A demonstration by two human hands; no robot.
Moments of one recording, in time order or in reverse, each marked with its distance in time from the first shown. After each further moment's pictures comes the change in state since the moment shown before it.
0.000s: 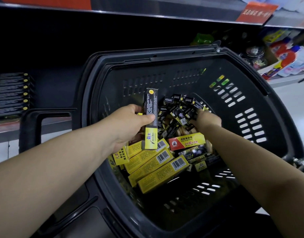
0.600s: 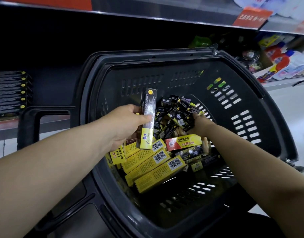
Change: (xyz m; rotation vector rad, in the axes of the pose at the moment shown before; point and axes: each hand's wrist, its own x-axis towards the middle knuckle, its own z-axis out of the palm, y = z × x) left_hand 0.000 0.000 -0.001 0.010 -0.001 -0.009; right_hand -0.011 0.008 -0.009 0.089 -0.239 -0.144
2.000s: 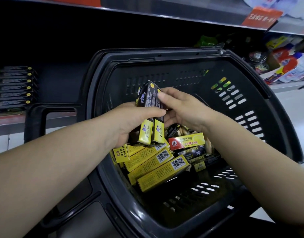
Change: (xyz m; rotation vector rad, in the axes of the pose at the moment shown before) left_hand -0.002 0.006 0.000 -0.150 -0.061 -0.061; right_hand -0.091 -0.094 -0.065 1.203 -0.290 -0.587
